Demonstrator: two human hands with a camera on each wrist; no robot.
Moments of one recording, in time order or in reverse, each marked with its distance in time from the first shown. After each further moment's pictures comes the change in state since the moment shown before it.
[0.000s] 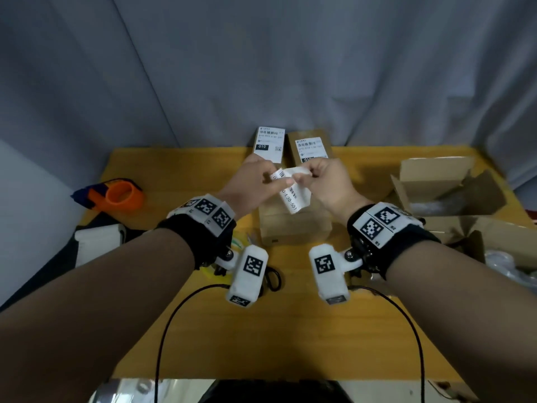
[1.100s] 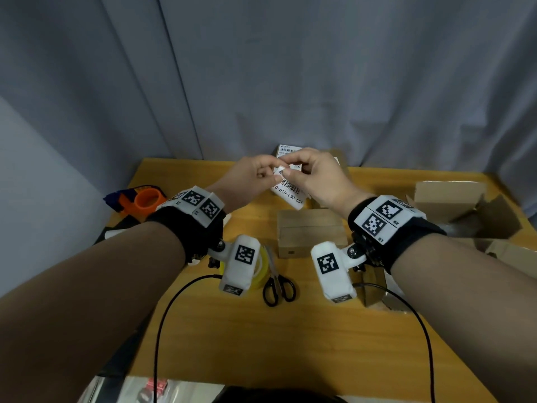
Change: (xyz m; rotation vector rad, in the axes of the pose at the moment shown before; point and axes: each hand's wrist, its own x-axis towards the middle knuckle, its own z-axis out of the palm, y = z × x) left_hand -0.020 -0.003 -0.060 -0.230 -0.015 0.091; right_hand -0.003 -0.065 0.023 -0.095 -0.123 -0.320
